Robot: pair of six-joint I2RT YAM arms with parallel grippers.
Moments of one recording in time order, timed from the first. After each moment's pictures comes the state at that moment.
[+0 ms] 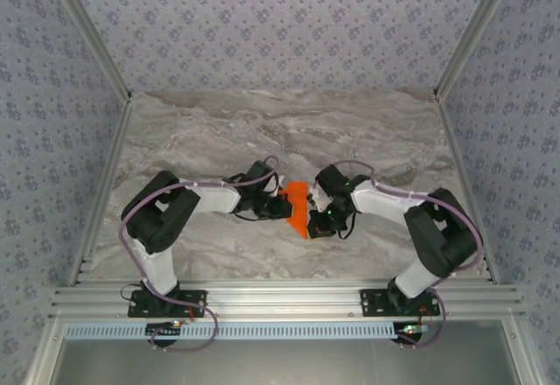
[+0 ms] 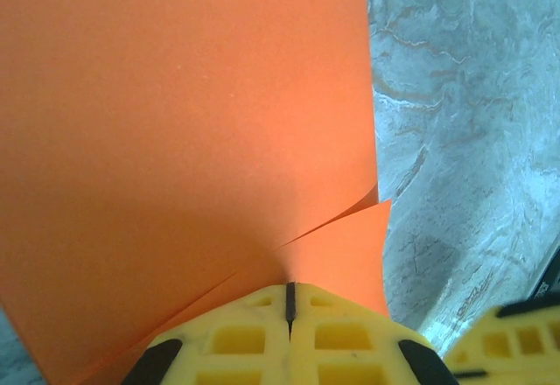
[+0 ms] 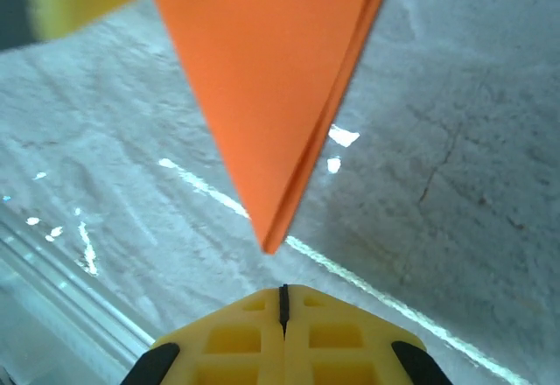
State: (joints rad) left arm -0.73 1.85 0.91 -0.03 0.51 -0.70; right arm 0.61 1.56 0.83 -0.65 -0.50 0.34
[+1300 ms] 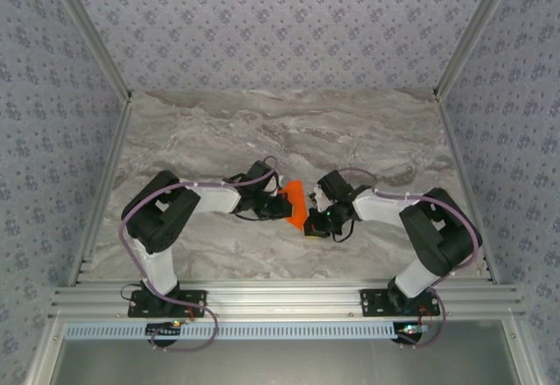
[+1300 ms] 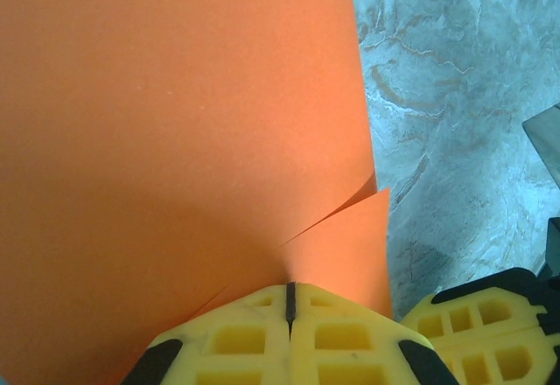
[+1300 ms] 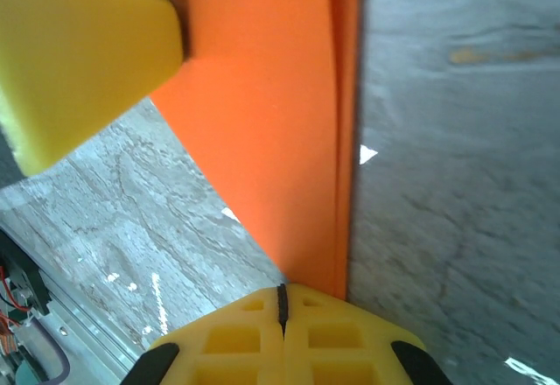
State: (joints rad) left arm -0.73 1.85 0.91 -0.02 0.50 -0.74; right arm 0.59 1.59 0.69 -0.36 -0.55 0.58
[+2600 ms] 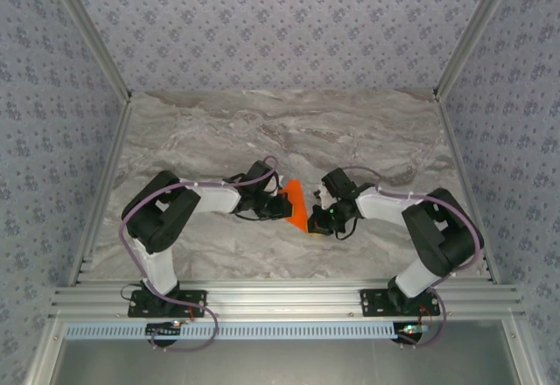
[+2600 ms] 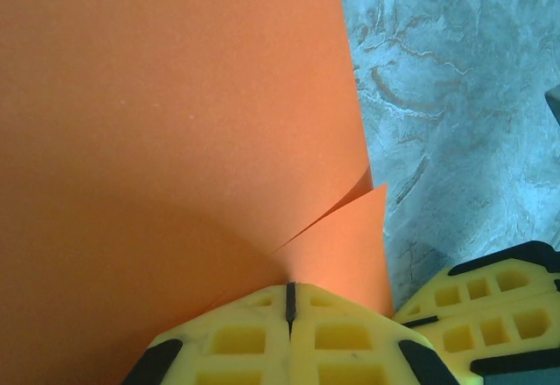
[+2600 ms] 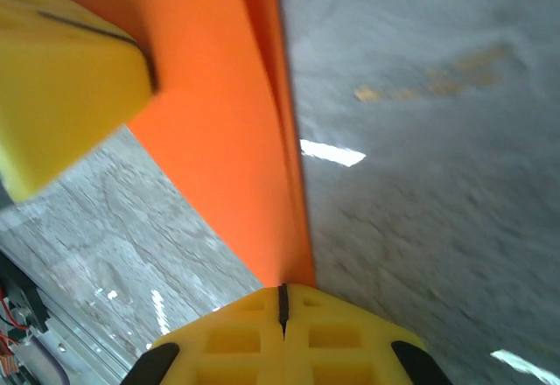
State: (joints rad) left arm -0.73 1.85 0.91 -0.02 0.50 -0.74; right arm 0.56 1.57 0.69 -0.39 -0.53 0.58
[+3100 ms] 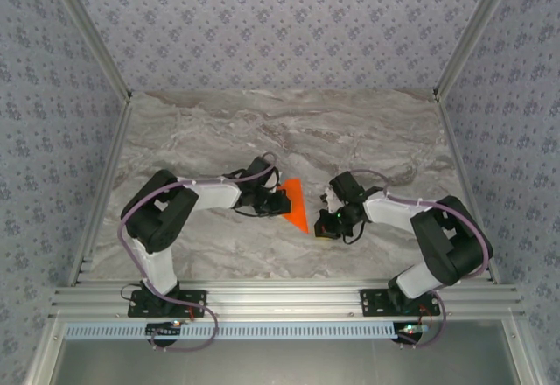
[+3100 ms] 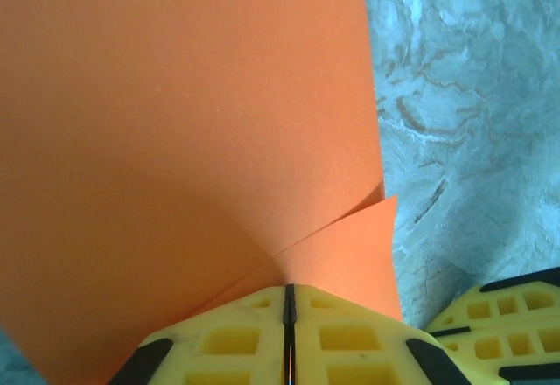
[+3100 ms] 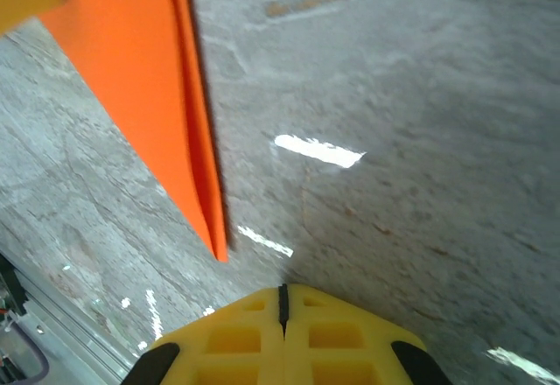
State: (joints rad) left arm -0.72 1.84 0.97 -0.14 0.45 -0.73; right arm 0.52 1.51 0.65 -0.44 -0.53 0.51
